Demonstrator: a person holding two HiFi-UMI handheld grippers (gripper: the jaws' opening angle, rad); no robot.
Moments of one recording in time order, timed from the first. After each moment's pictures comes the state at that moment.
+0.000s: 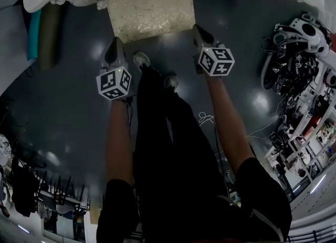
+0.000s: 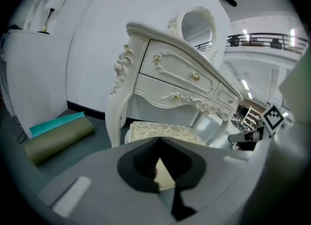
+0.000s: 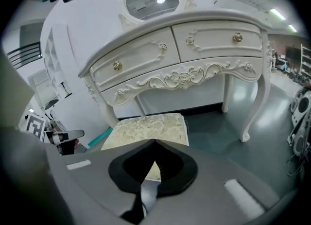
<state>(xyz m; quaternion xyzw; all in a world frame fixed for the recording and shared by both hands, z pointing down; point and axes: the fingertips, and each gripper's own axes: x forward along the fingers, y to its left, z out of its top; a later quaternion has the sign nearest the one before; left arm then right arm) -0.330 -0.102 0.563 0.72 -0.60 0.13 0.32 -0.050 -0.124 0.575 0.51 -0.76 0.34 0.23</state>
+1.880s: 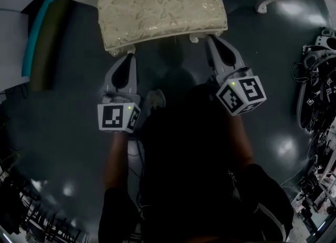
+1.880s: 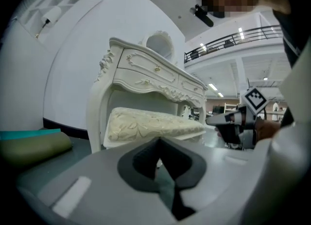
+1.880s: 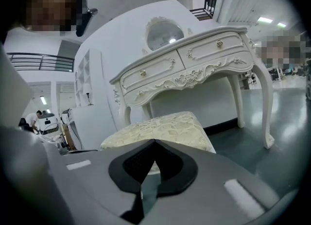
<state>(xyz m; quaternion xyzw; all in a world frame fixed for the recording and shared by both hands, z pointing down) -0.278 -0.021 0.679 0.83 -0.54 0.05 0.12 -0.080 -0.059 0.657 0.50 -0.84 0.20 0.04</state>
